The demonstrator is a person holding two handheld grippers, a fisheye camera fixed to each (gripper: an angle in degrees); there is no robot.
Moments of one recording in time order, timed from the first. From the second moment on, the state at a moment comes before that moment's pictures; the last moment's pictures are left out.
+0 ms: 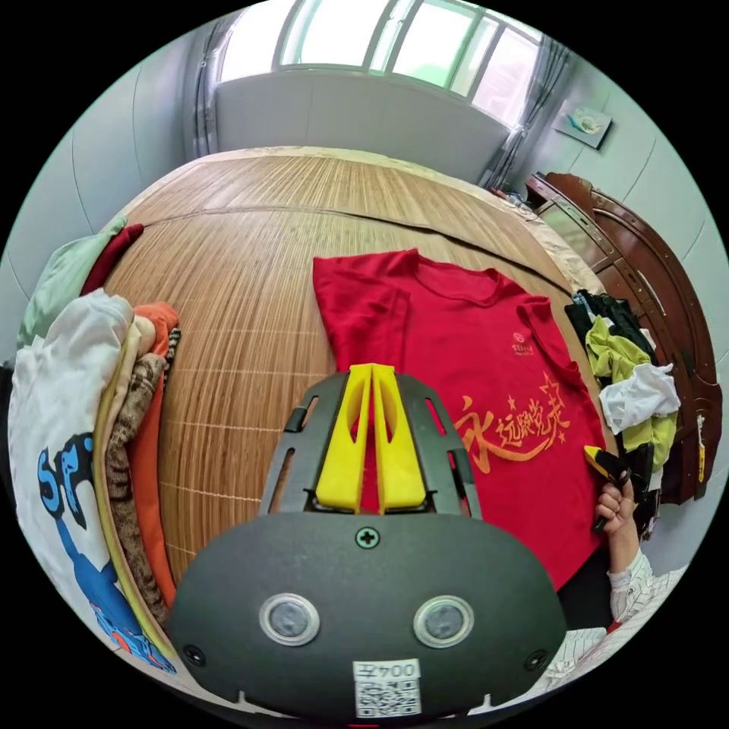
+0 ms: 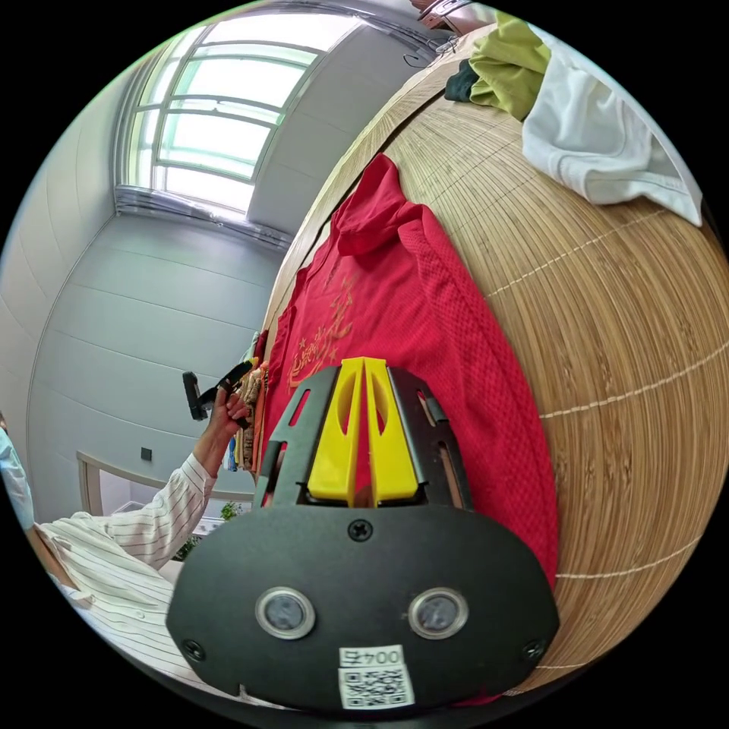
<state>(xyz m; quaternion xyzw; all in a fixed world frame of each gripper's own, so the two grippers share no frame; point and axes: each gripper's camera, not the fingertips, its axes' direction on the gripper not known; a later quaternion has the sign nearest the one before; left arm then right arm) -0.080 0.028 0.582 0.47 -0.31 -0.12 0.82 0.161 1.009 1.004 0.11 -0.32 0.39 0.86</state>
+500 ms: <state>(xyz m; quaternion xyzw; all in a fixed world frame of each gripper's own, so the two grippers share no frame) -0.132 -0.120 0.563 0.43 -0.35 -0.23 0.80 0.167 1.019 1.007 0.11 -0.34 0.39 0.85</state>
